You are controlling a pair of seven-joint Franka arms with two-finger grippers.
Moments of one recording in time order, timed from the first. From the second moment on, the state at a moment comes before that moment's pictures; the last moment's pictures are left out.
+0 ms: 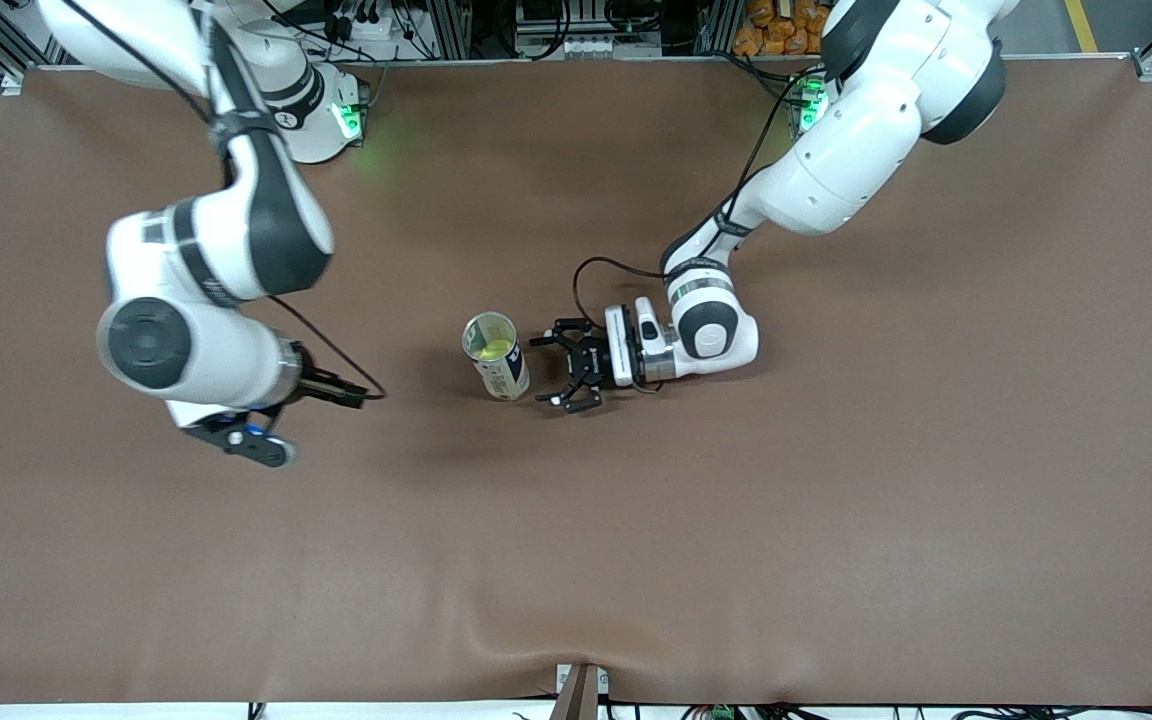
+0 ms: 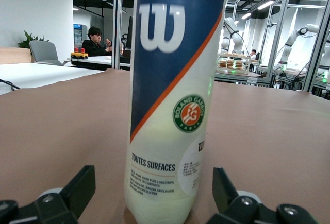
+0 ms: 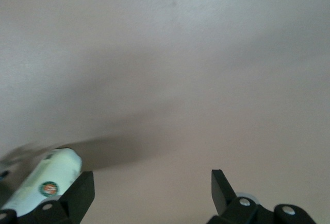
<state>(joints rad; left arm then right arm) -0.34 0.93 -0.36 -1.69 -2.01 2.21 2.71 0.33 0.44 -0.11 -1.44 0.09 1.66 0.52</state>
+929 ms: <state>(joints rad) -0.10 0.69 -0.37 -1.91 -1.49 2.18 2.35 0.07 0.23 -0.11 -1.54 0.08 1.63 -0.01</state>
